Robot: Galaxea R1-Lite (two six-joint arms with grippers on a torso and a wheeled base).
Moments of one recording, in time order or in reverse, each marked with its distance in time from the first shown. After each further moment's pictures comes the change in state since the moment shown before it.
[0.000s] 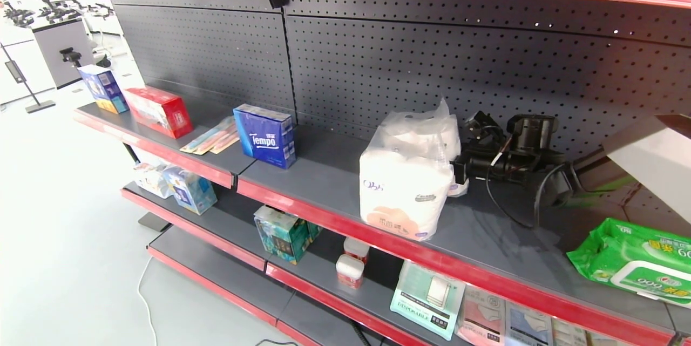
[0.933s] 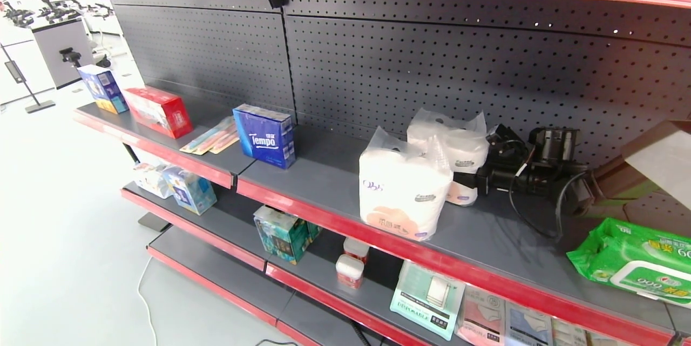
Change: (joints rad) left arm 0.000 0.000 0.000 0.000 0.000 0.000; right arm -0.086 0.000 0.084 0.005 0.082 -0.101
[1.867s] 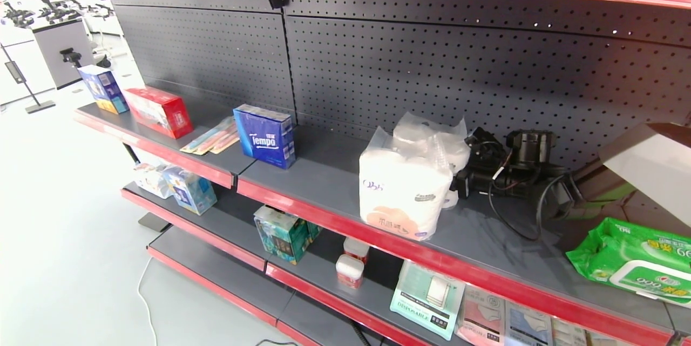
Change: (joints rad) left arm 0.000 0.000 0.000 0.000 0.000 0.000; right arm 0.075 0.023 -0.010 -0.002 -0.122 0.064
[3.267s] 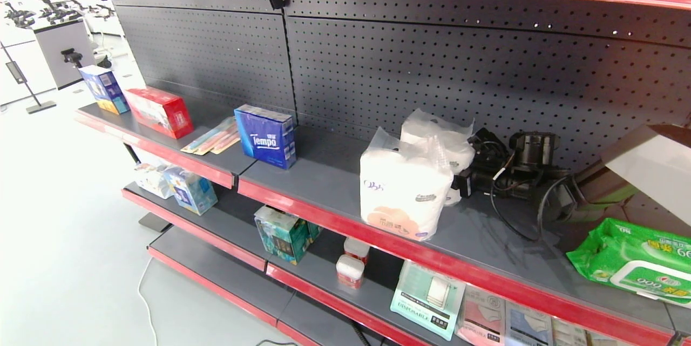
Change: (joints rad) left arm 0.000 0.000 0.000 0.000 0.000 0.000; right arm -0.019 0.008 0.028 -0.010 -0.092 0.019
